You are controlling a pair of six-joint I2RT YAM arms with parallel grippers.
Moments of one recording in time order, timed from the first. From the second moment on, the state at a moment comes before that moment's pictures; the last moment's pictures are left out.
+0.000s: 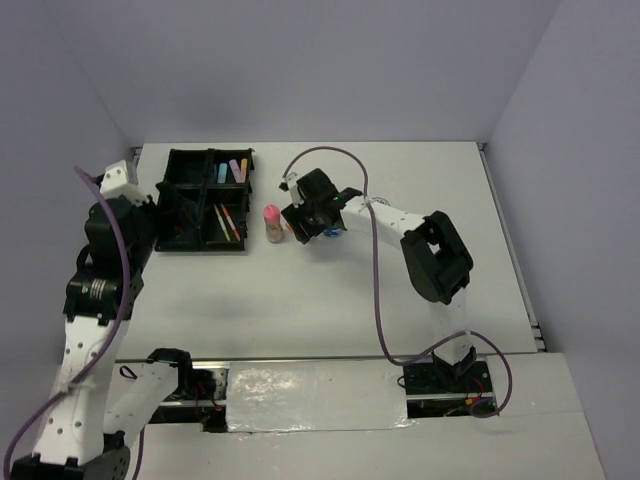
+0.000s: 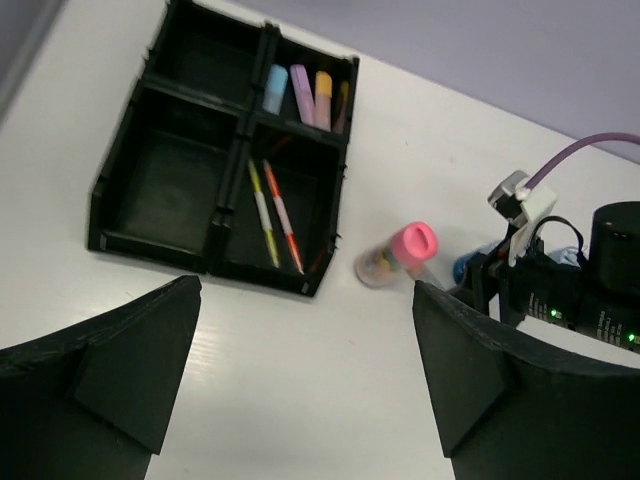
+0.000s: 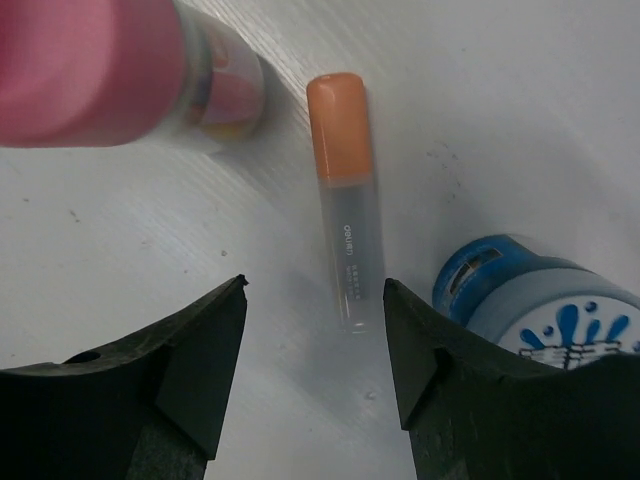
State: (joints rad) left arm -0.08 0.81 1.13 -0.64 -0.11 -0.43; right arm 0.69 2.01 1.53 -0.39 -0.07 -0.05
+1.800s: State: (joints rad) left arm -0.59 0.98 0.95 -0.06 0.17 -0.70; right arm 0.87 1.15 1.09 -0.35 0.06 0.49
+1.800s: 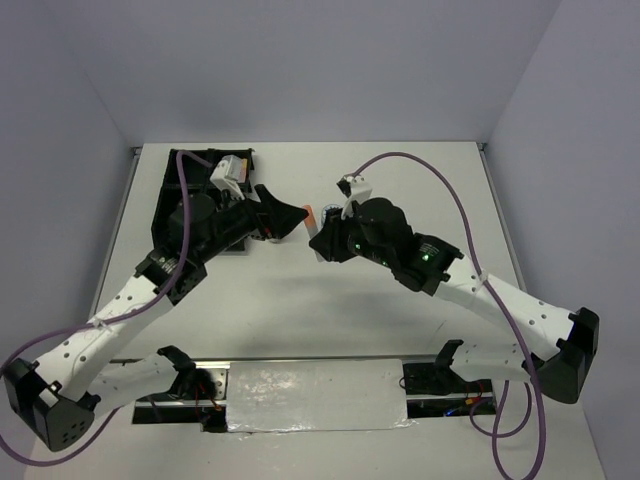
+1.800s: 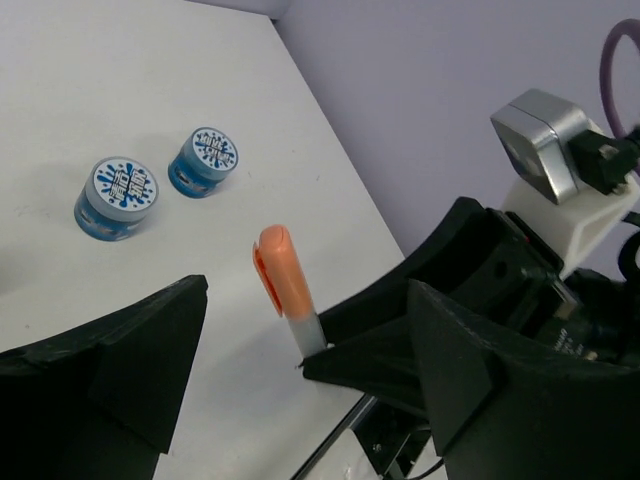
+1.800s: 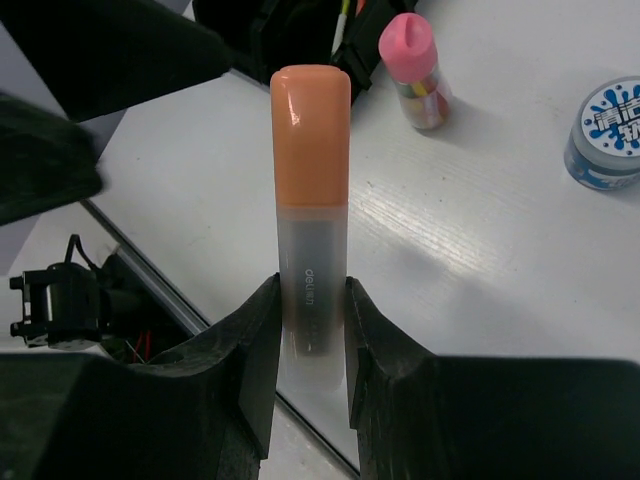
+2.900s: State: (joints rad) left arm -0.26 1.58 1.50 -0.20 -0.15 -0.32; right arm 0.76 0.99 0.93 -0.24 0.07 0.47
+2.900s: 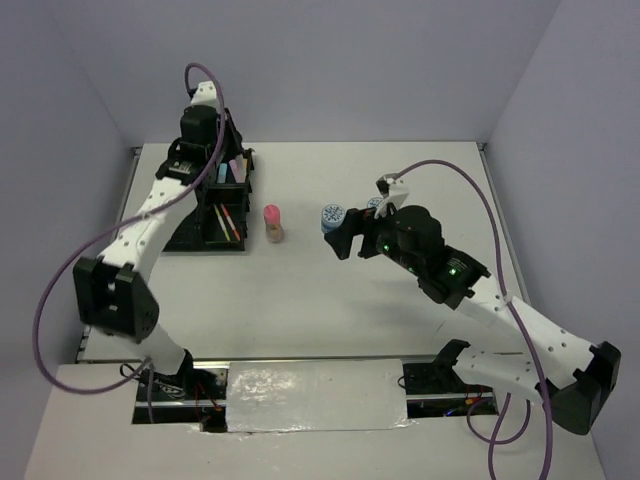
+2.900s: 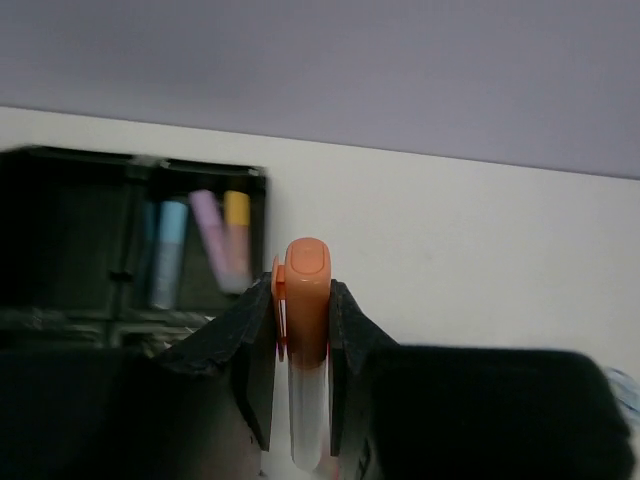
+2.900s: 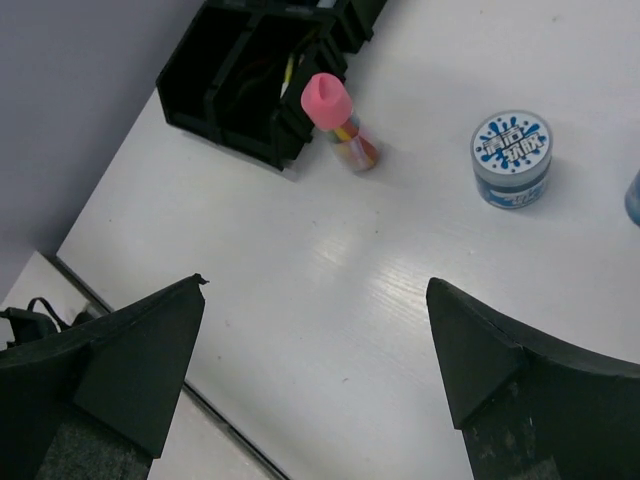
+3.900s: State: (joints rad) left arm -0.09 2.24 1.87 -0.06 -0.11 -0.12; right arm 0.74 0.93 0.78 -0.22 -0.04 0.37
